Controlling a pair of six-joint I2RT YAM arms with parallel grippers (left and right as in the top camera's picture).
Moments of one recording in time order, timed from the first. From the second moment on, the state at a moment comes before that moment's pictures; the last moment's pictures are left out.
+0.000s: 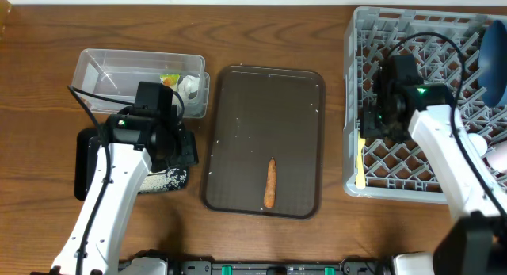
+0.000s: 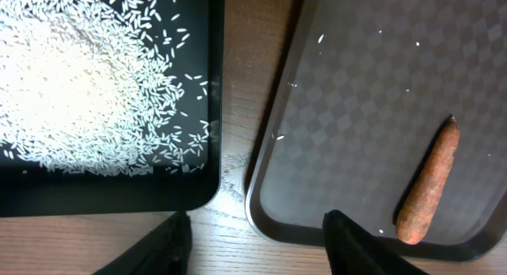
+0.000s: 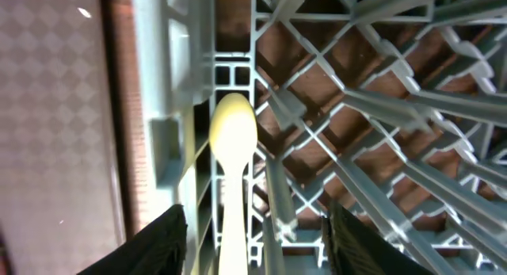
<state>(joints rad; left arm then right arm) -0.11 1.34 1.07 -1.13 0.12 -0.30 0.11 1.56 1.23 -1.01 0.04 0.19</state>
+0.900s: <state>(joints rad) -0.63 1.60 1.07 -0.89 0.12 -0.36 0.08 1.28 1.23 -1.15 0.04 0.18</state>
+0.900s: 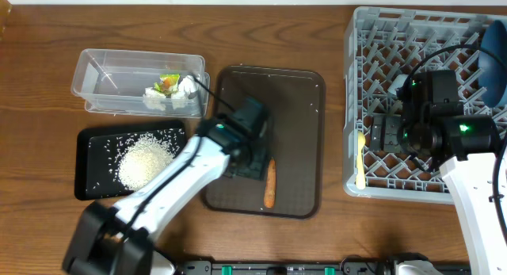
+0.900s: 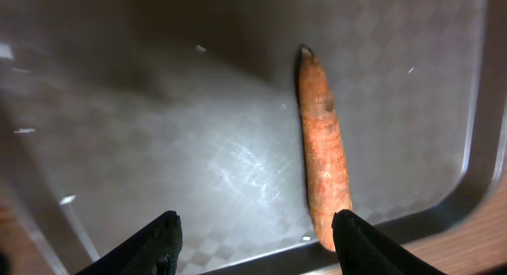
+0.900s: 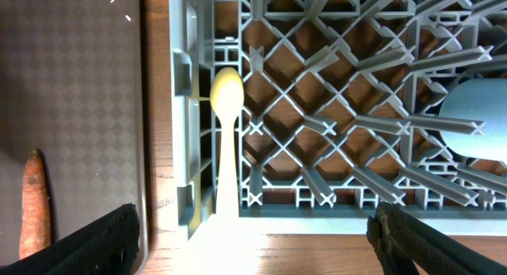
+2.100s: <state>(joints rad) -0.78 1.78 1.06 -0.77 0.18 -0.52 0.08 1.29 1.22 -1.15 0.04 0.17</state>
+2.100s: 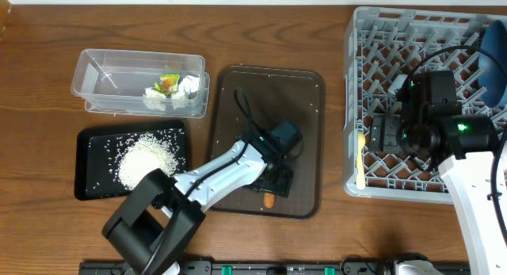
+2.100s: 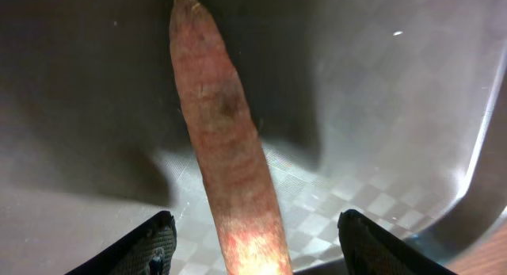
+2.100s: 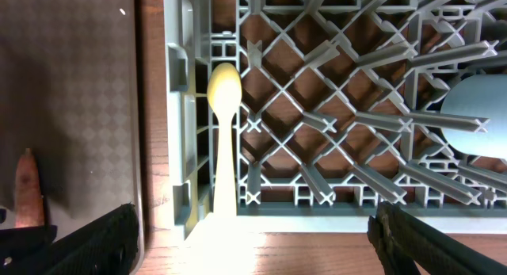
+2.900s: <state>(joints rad) -0.80 1.80 1.05 -0.77 0.15 -0.57 0.08 1.29 1.22 -1.15 0.04 0.17</state>
